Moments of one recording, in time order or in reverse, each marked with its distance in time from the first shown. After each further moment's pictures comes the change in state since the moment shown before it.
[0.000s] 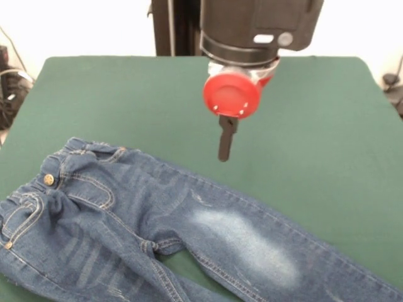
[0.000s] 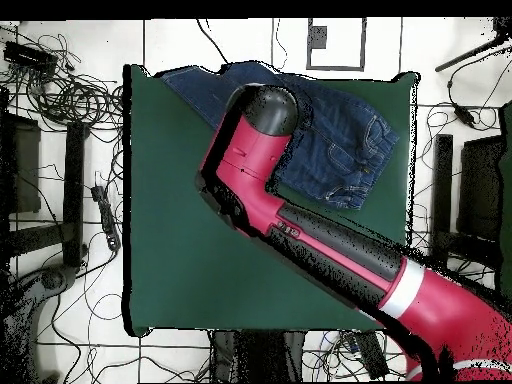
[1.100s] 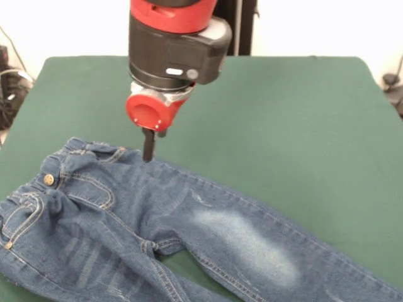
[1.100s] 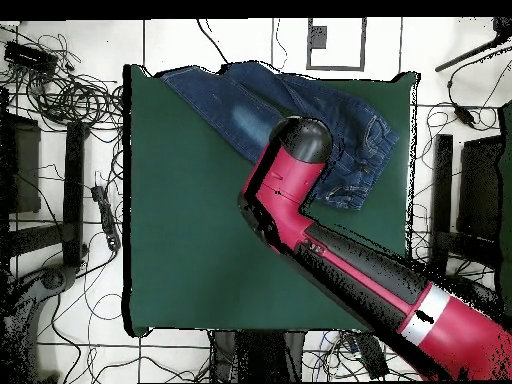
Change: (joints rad) arm -0.002 -0.066 -0.233 0.068 -0.028 0.117 0.000
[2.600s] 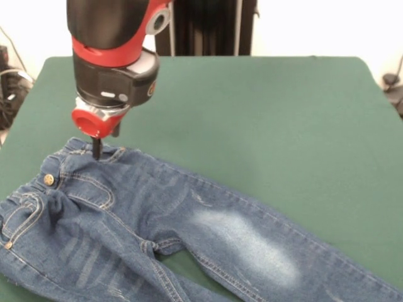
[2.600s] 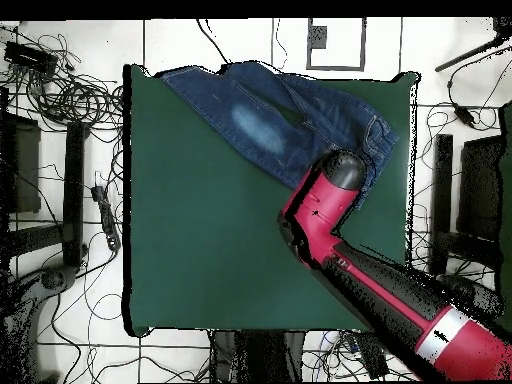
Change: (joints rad) arm -0.003 0.014 -0.239 0.015 -0.022 0.115 0.000
